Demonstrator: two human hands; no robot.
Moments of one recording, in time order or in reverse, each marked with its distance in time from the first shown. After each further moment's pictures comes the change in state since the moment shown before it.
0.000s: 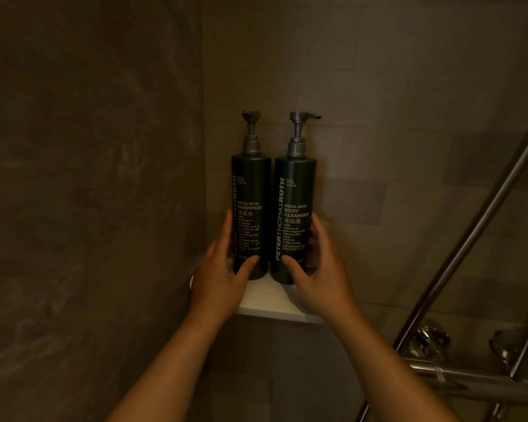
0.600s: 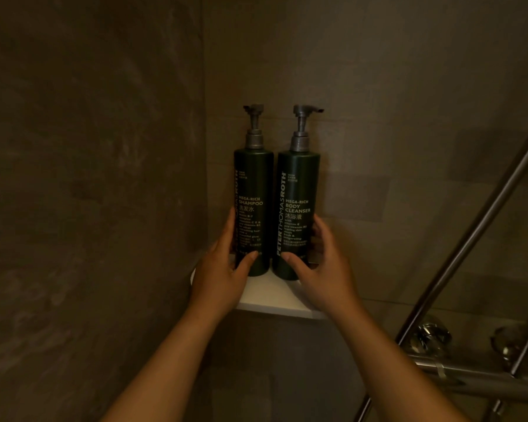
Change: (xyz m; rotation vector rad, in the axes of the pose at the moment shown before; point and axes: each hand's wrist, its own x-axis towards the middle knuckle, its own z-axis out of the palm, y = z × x) left_hand -0.001 0.005 -0.003 -0.031 -0.090 -0.023; right_hand 0.003 0.007 -0.001 0.029 0.017 -0.003
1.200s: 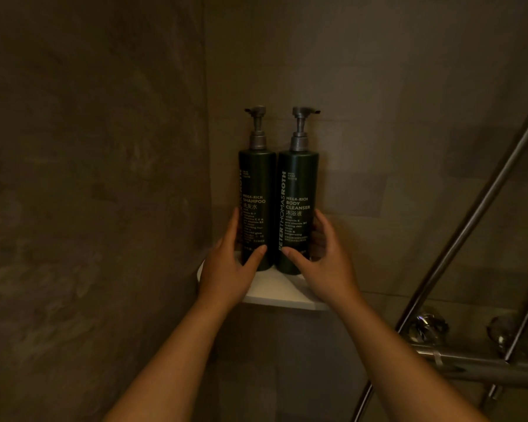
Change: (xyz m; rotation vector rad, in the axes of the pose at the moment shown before) left_hand 0.002 0.000 0.001 0.028 0.014 -0.063; right_hand -0.002 -0.004 0.000 0.022 0.020 0.060
